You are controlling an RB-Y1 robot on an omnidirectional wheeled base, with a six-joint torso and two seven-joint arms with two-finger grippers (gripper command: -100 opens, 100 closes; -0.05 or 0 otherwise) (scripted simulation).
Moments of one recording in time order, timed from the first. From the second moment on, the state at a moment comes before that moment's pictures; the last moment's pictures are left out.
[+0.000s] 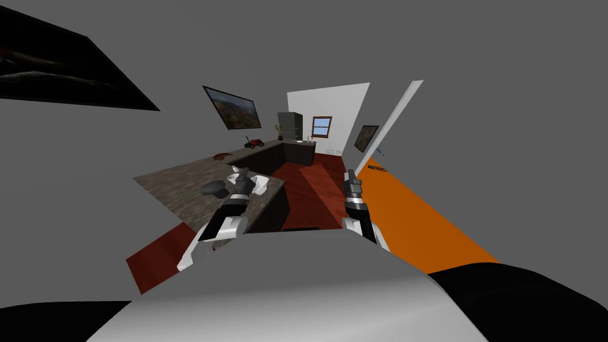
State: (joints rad) left arm 0.44 0.23 0.09 -2.28 0.16 -0.01 0.00; right arm 0.53 -0.02 -0.02 -2.27 0.10 -0.37 -0.05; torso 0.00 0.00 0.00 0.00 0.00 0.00
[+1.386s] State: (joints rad) left arm 0.34 0.31 0.14 -2.29 0.22 0.40 0.06; right arm 0.53 -0.02 -0.02 -2.27 0.10 -0.37 -0.05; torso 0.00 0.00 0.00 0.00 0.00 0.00
